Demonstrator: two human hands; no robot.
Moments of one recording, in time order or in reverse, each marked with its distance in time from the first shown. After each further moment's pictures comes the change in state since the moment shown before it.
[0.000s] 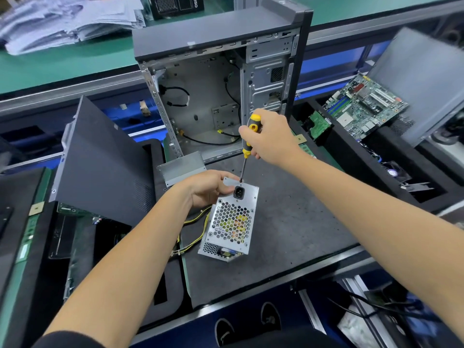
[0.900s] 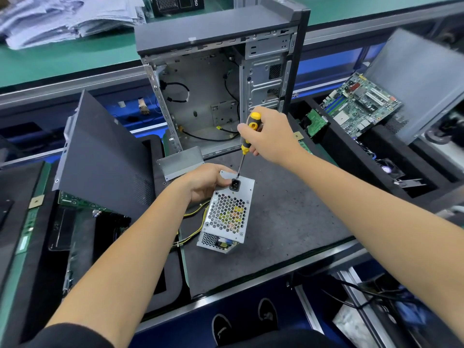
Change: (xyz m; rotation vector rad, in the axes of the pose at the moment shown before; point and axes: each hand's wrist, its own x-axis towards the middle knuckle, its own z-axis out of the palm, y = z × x) left_hand -0.007 -0.006 0.001 0.036 0.076 0.088; right_hand -0.016 -0.007 -0.007 -0.045 -0.011 -0.042
